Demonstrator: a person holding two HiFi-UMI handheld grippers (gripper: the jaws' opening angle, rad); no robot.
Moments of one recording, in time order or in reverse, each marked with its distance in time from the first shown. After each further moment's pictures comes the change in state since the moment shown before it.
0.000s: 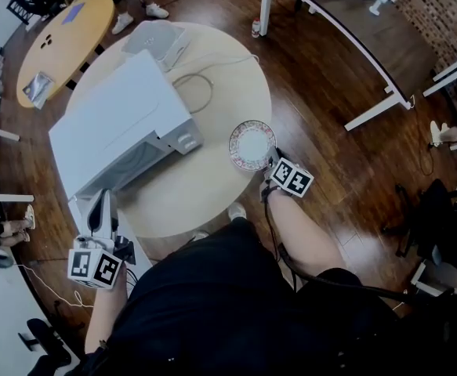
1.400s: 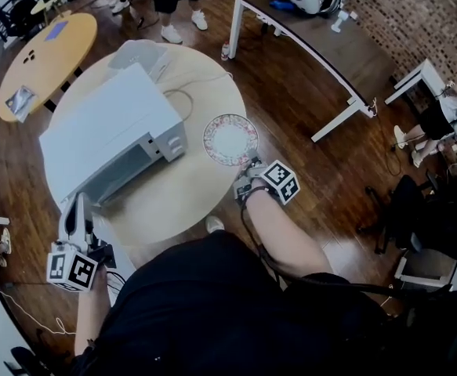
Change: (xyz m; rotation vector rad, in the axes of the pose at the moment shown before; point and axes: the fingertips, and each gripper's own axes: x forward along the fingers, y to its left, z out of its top) left arm -0.036 0.044 0.024 -0.124 -0.130 -0.044; right arm -0.065 0.063 0.036 0.531 -0.202 0.109
